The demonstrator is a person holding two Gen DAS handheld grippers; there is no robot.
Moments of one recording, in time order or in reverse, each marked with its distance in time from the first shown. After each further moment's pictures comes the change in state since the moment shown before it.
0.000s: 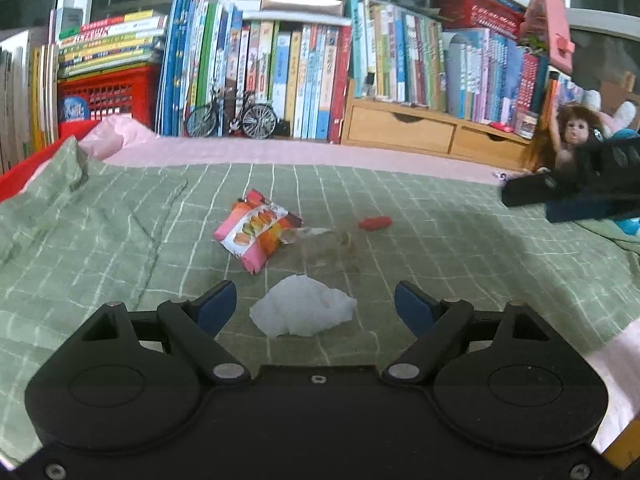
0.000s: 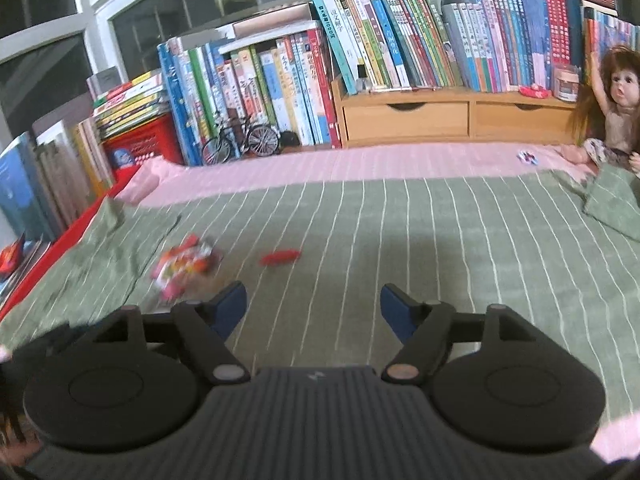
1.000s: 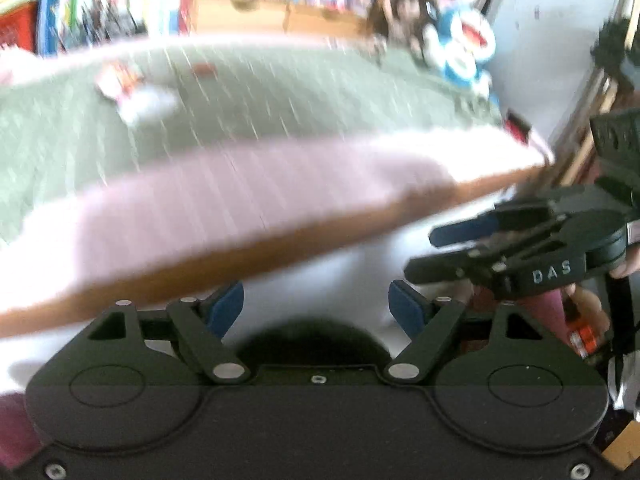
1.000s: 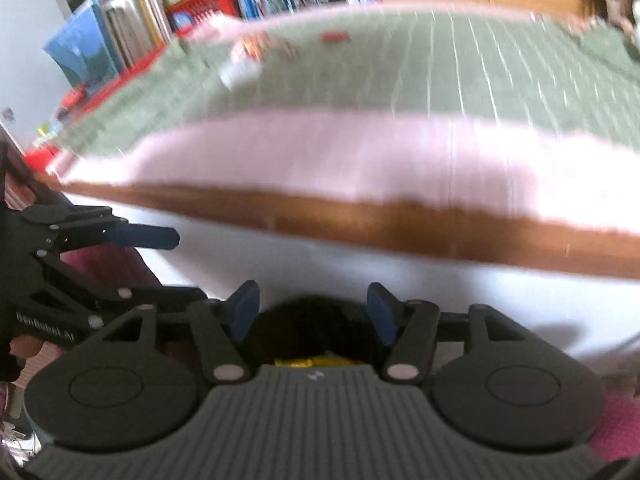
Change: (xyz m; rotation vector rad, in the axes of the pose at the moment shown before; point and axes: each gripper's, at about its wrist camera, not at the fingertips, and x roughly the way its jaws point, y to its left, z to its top) left arm -0.156 -0.027 -0.091 0.178 0.284 -0.387; right arm -0.122 0.013 -0.171 -0.070 0.264 0.121
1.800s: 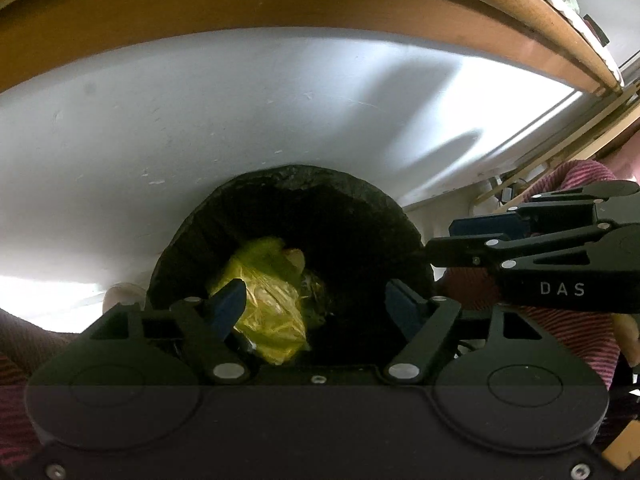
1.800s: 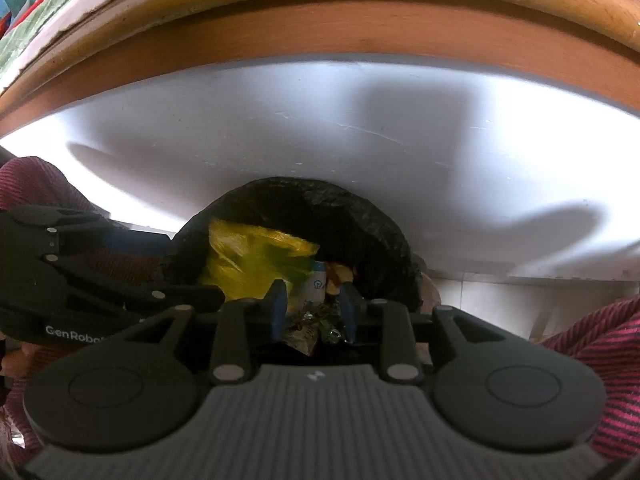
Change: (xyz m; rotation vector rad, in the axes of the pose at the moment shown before) left arm 0.149 0.003 -0.089 -0.158 0.433 0.010; right arm 0.105 -0.021 -0.080 0.133 0.311 -0.101
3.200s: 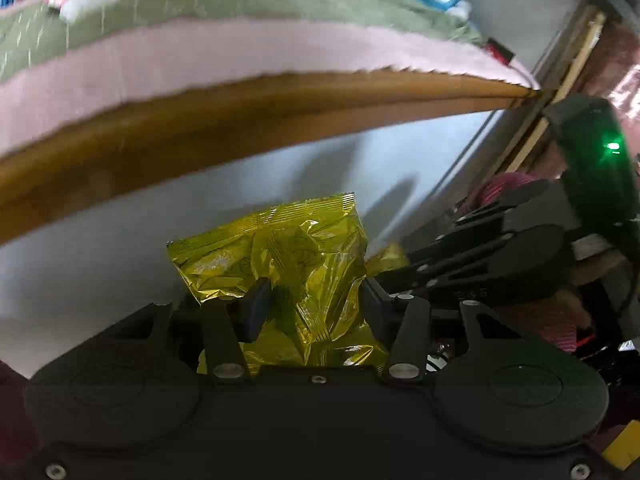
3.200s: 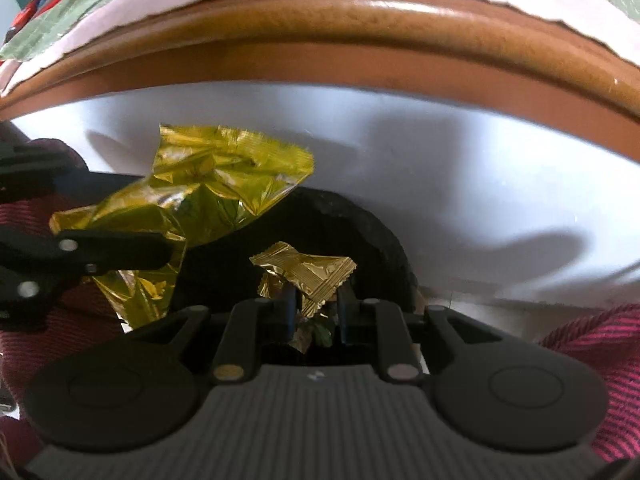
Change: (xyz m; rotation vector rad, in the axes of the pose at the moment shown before) left arm -0.088 -0.017 -0.019 0.200 -0.215 -0.080; right arm -0.033 0.014 -0.014 -0.075 -0.031 -0.026
